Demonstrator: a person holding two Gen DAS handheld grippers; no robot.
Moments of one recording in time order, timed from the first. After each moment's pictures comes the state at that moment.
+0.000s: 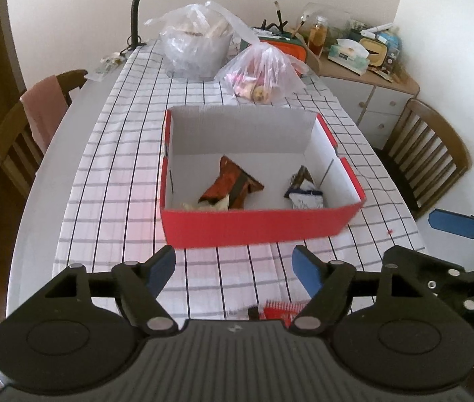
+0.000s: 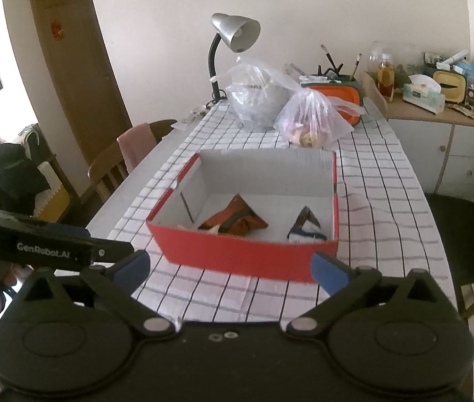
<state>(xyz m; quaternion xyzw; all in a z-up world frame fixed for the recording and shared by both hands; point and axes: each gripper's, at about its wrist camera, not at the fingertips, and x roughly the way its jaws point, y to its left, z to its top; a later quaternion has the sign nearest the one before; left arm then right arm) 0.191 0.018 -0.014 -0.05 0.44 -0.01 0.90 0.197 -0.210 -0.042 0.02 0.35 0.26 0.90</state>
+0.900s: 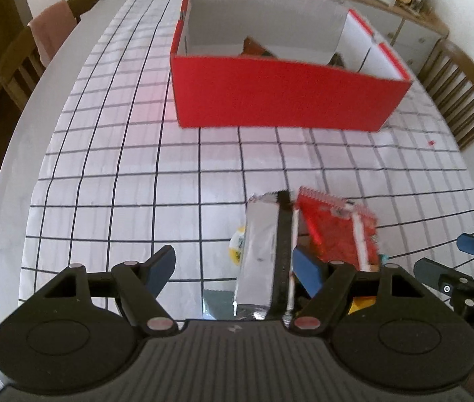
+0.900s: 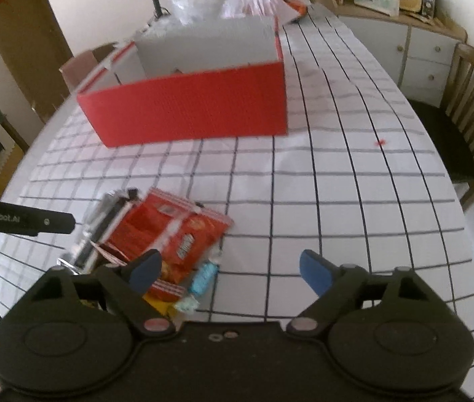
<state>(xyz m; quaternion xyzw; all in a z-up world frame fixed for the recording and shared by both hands) 0.155 0.013 -0.121 -0.04 0.54 0.02 0.84 0.166 -0.229 -0.164 0.02 0.47 0.17 0.87</state>
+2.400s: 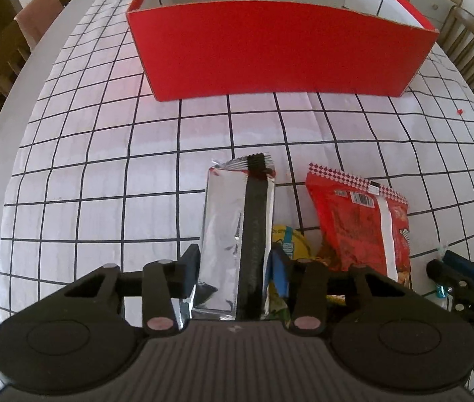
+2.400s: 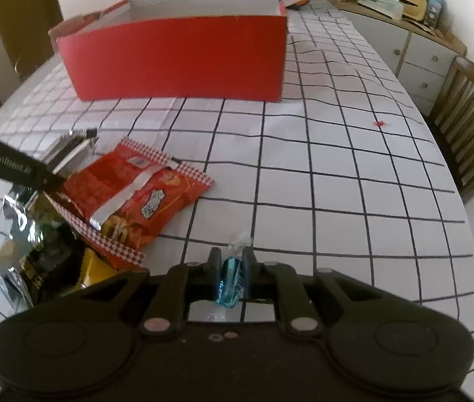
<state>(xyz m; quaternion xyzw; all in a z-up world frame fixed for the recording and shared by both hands) 0.180 -0.012 -0.164 -0.01 0.57 0.04 0.82 0.157 -0.225 -0.198 -0.03 0.46 0.15 0.87</state>
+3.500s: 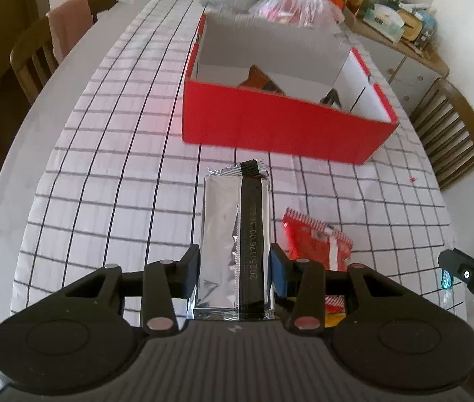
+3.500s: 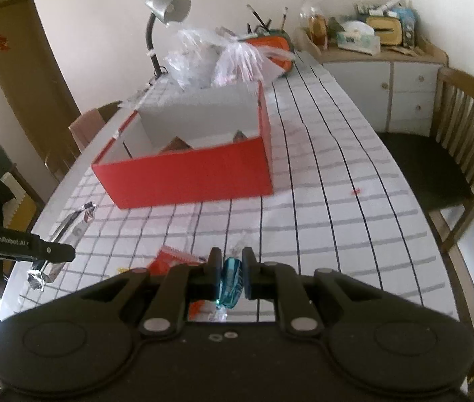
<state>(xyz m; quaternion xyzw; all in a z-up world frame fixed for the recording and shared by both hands) 0.145 0.017 -0.081 -0.11 0.50 0.03 0.86 0.154 -0.264 -0.100 0.07 0.38 0.18 0.91</state>
